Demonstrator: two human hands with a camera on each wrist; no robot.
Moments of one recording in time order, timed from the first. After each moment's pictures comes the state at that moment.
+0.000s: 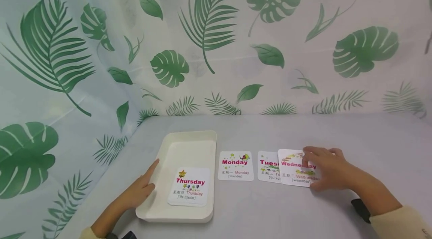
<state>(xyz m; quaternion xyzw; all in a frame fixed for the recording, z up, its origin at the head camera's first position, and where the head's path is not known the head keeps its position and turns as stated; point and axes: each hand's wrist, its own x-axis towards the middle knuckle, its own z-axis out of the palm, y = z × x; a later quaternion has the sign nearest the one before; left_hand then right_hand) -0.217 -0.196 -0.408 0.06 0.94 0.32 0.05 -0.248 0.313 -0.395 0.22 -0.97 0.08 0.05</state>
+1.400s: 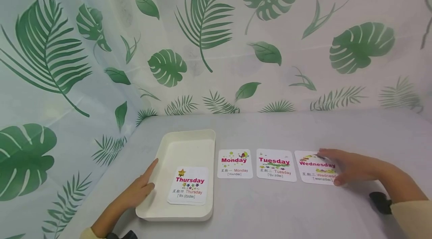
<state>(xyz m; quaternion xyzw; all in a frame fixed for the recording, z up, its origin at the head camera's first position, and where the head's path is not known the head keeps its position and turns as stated) -0.219 -0.199 -0.411 0.08 0.94 0.32 0.05 -0.258 0.383 -0.406 0.16 -0.95 0.23 -0.17</state>
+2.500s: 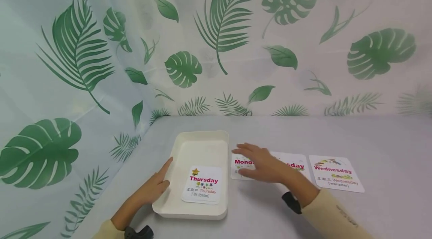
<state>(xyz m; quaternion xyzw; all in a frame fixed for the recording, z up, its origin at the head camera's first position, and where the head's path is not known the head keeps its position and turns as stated) -0.221 -0.204 -0.412 0.08 0.94 0.34 0.05 -0.248 0.136 -0.364 0.32 -0.92 0.25 0.00</state>
